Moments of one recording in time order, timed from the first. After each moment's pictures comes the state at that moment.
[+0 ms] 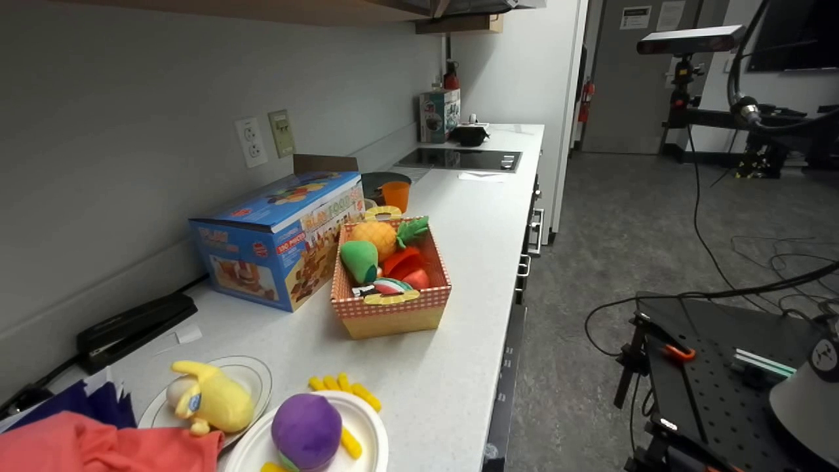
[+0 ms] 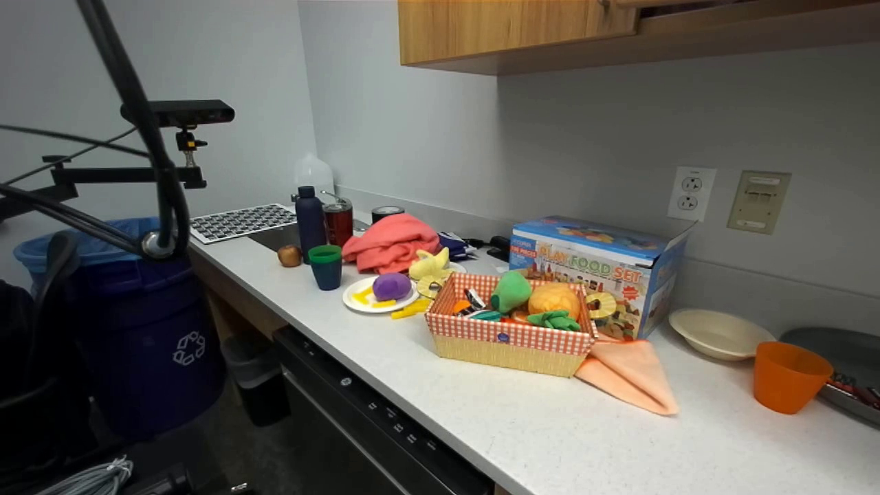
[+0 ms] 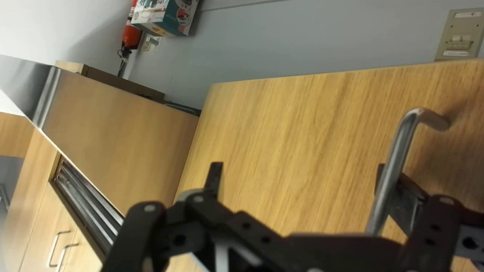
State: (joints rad) arm -0.24 -0.45 -0.10 -2.14 -1.20 2.67 0.93
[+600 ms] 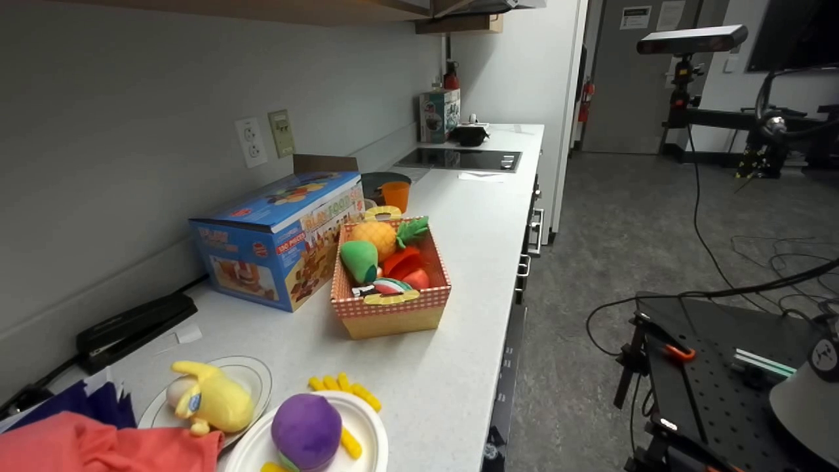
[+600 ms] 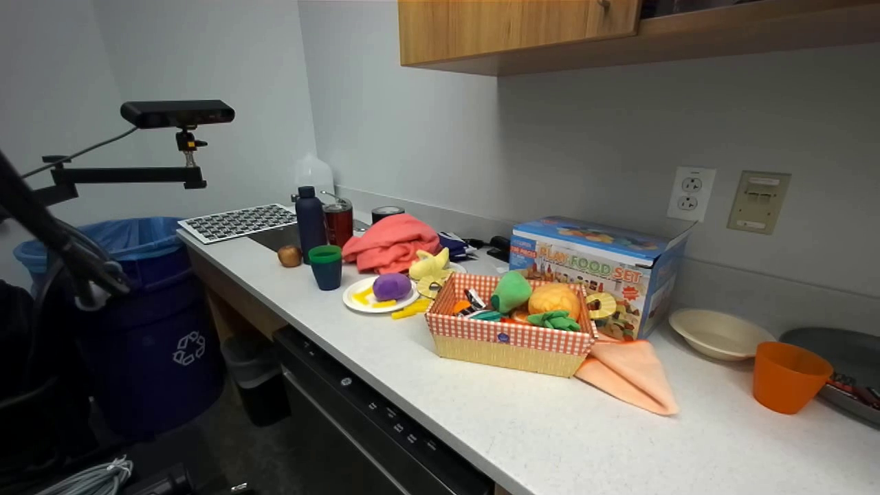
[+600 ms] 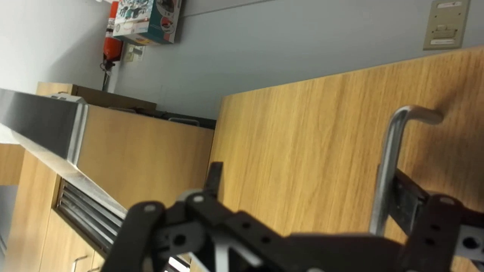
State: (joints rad) arm -0.23 -0.58 -0.26 -2.28 -1.10 2.86 0.81
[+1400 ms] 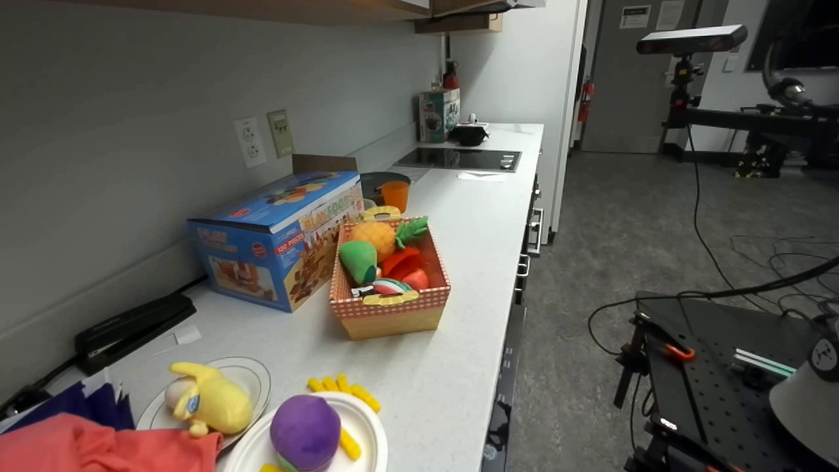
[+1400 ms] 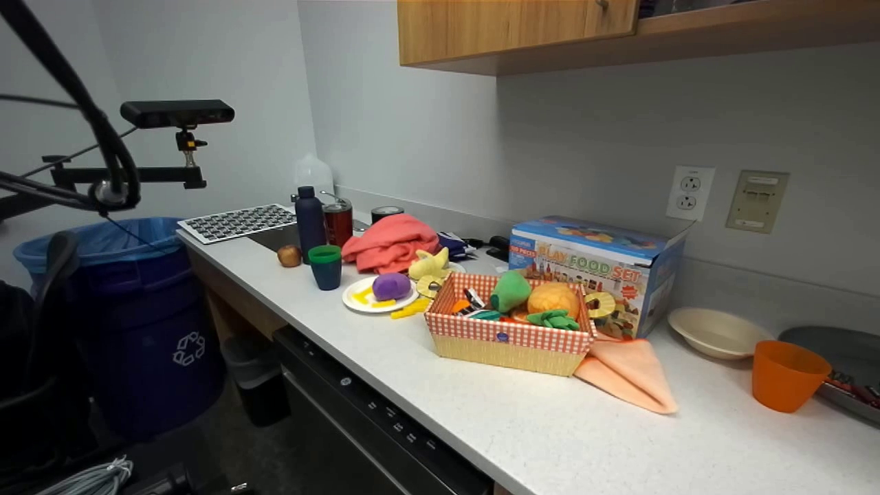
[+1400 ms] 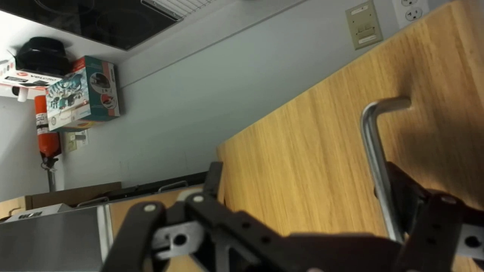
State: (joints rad) arm -0.04 -0.69 -0.54 -2.33 -0.16 2.83 0.00
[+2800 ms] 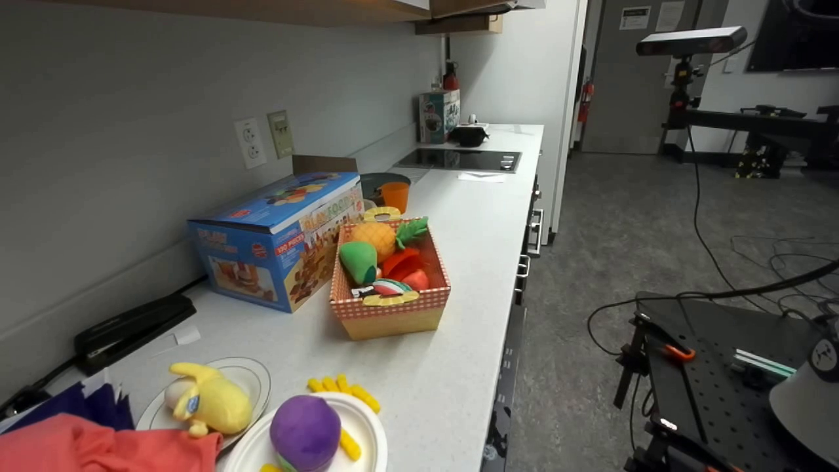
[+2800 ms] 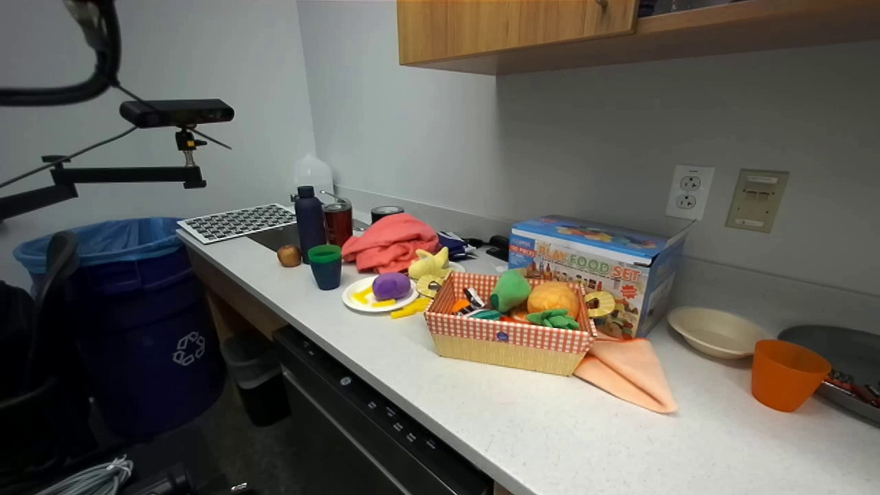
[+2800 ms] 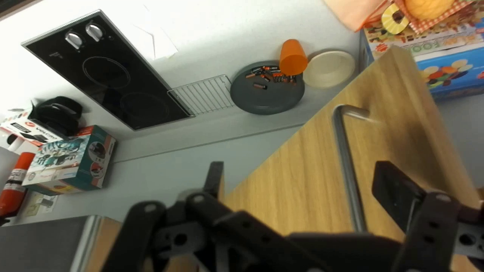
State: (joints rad) arm -0.11 -0.50 -0.49 -1.83 -0.05 2.04 -0.32
